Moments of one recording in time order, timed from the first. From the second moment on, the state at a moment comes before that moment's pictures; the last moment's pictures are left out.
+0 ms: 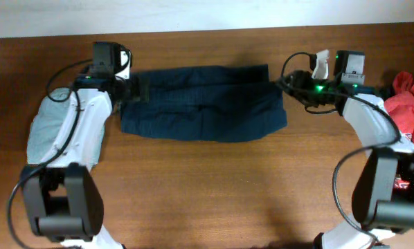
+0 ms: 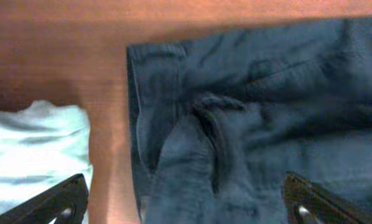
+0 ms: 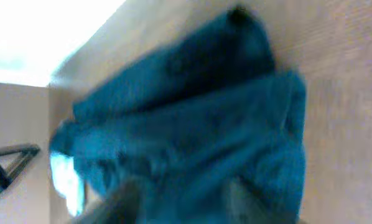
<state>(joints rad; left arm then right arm) -0.05 1.84 1.50 -0.69 -0.01 -0.03 -0.15 1.81 1.28 -0.44 -0.73 0.36</state>
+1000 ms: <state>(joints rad) -0.26 2.08 1.53 -0.39 -0.07 0.39 0.20 2.05 1.30 -0.50 -0.35 0.34</state>
